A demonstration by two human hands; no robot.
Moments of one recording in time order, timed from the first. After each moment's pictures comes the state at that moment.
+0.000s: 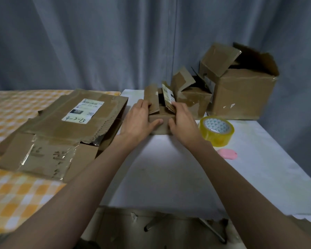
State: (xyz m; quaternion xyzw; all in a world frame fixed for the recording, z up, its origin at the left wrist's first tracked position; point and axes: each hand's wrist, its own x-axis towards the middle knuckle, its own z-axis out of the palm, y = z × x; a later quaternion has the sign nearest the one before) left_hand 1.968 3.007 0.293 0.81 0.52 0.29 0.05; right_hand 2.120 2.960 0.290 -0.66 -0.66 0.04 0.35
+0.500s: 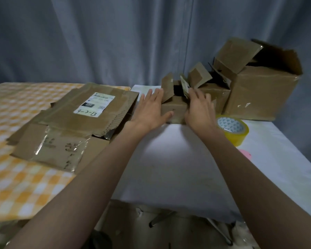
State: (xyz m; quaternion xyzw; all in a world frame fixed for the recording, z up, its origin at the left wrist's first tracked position) left_hand 1.962 3.021 0.305 0.84 0.50 0.19 0.04; right_hand 2.119 2.977 0.310 -0.73 -0.63 -0.10 0.24
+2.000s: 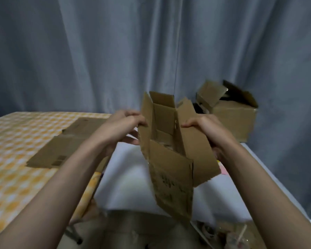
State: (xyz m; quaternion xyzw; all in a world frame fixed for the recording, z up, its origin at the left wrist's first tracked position) left_hand 1.888 2.885 0.428 0.64 0.46 0.38 0.47; right_hand 2.095 2.834 0.430 -0.61 -0.44 0.39 0.52
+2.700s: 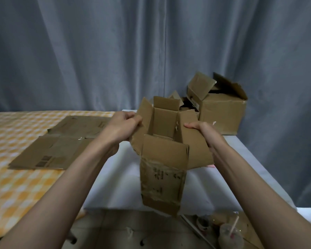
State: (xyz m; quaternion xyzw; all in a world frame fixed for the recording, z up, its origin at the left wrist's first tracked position) left_hand 1.929 2.895 0.407 0.64 0.50 0.40 0.43; right_hand 2.135 2.836 0.400 -0.59 -0.29 0.50 0.57
